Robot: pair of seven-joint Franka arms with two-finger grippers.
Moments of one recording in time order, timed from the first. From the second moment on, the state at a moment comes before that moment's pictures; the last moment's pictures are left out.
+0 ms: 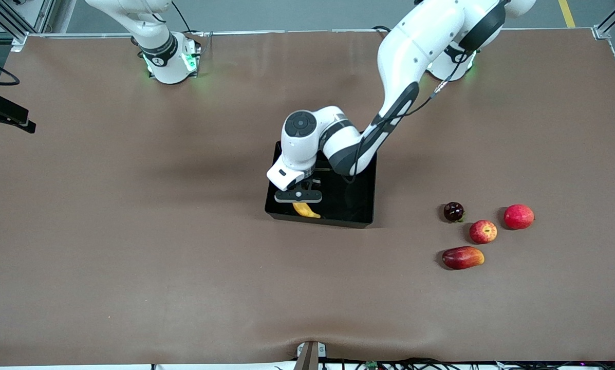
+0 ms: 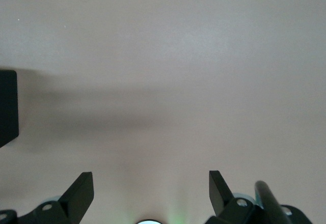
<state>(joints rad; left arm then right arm) -0.59 0.83 -0.32 -1.35 0.40 2.30 -1.05 -0.11 0.04 0.00 -1.46 0.01 1.42 -0.11</state>
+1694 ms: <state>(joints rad) 0.17 0.75 -0.31 -1.39 0.28 2.20 0.33 0.43 0.33 0.03 -1.63 0.20 1.80 0.36</state>
